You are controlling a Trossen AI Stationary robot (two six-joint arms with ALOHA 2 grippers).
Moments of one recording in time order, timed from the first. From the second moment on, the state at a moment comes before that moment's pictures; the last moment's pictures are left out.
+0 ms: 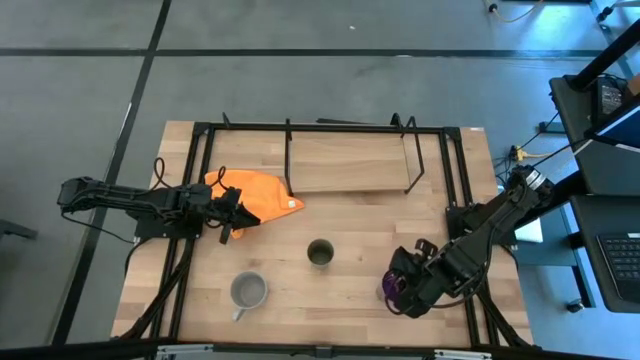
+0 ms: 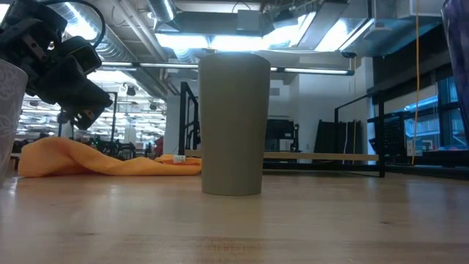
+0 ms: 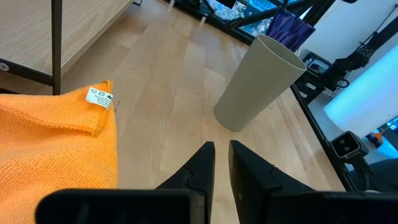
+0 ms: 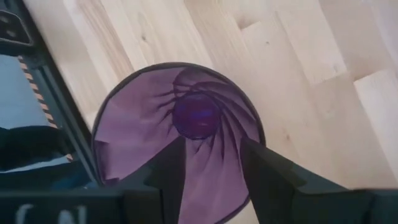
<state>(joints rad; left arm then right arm) 0.01 0.39 0.01 0.08 0.14 -0.46 0.75 1.56 1.35 -1.13 0.19 1.19</state>
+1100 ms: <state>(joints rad) 0.01 0.39 0.01 0.08 0.14 -0.46 0.74 1.56 1.43 -1.29 0.19 1.17</state>
